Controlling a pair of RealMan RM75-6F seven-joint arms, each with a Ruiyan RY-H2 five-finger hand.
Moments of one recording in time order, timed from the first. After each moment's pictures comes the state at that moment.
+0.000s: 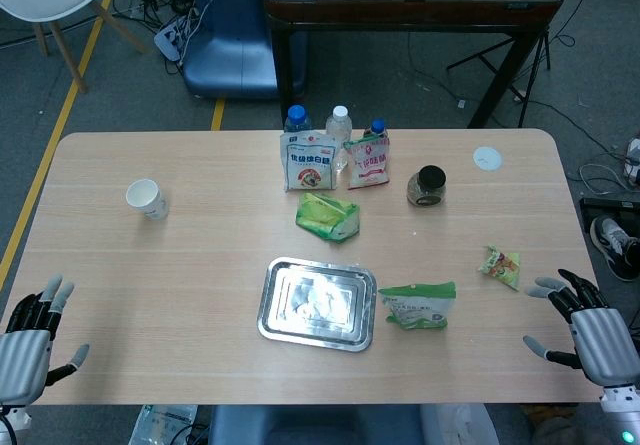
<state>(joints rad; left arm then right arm) 0.00 -1.18 -0.01 -1.66 1.56 1.58 0.16 0.03 -1.09 -0.02 -1.58 -1.63 1.55 0.12</state>
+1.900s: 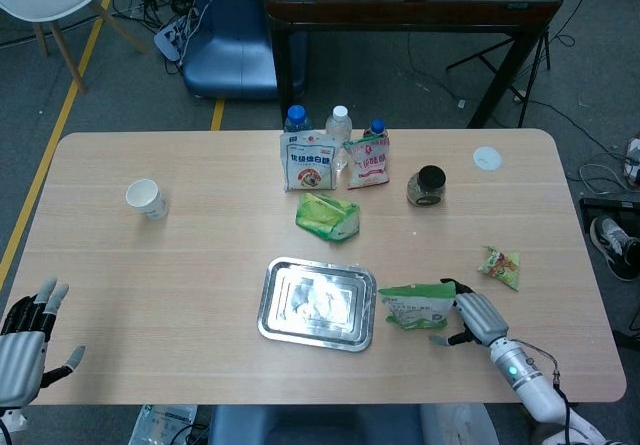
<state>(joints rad) 0.01 -1.17 -0.01 -1.65 1.55 1.58 0.14 0.34 -1.50 -0.05 -1.19 -1.58 1.05 0.47</state>
